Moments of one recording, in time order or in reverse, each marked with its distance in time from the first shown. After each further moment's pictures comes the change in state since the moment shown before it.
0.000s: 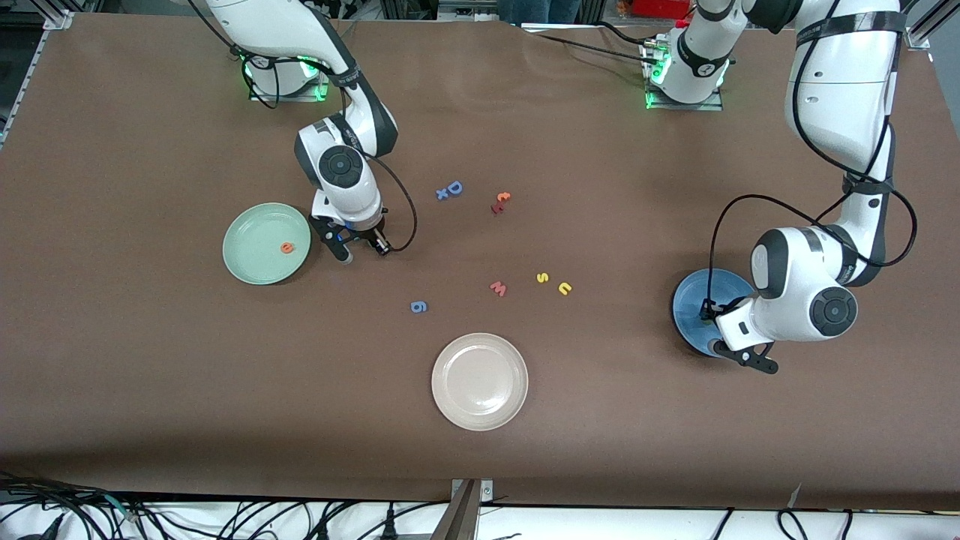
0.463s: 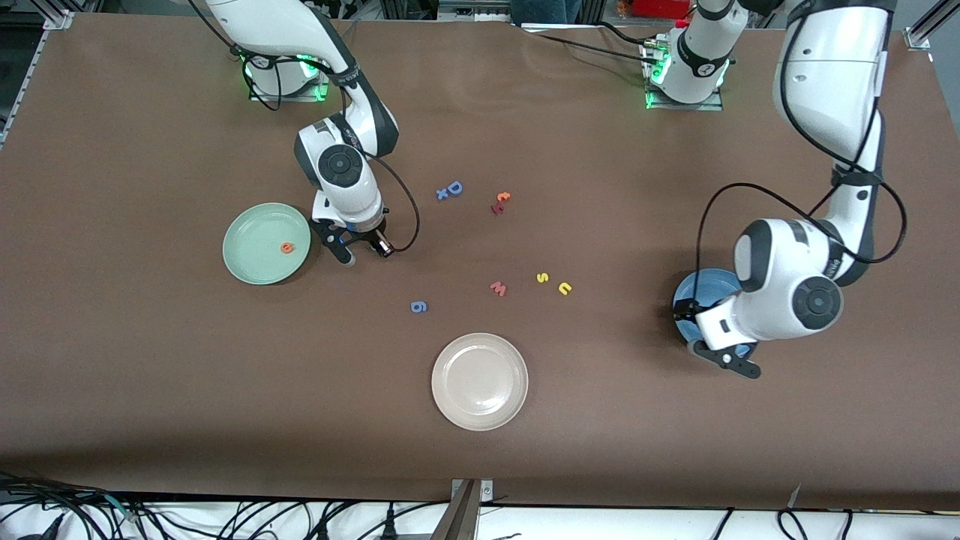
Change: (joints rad) left arm -0.094 -0.049 -0.024 0.030 -0.005 0.002 -0.069; right arm 0.000 -0.010 -0.004 0.021 0.000 -0.008 -0.075
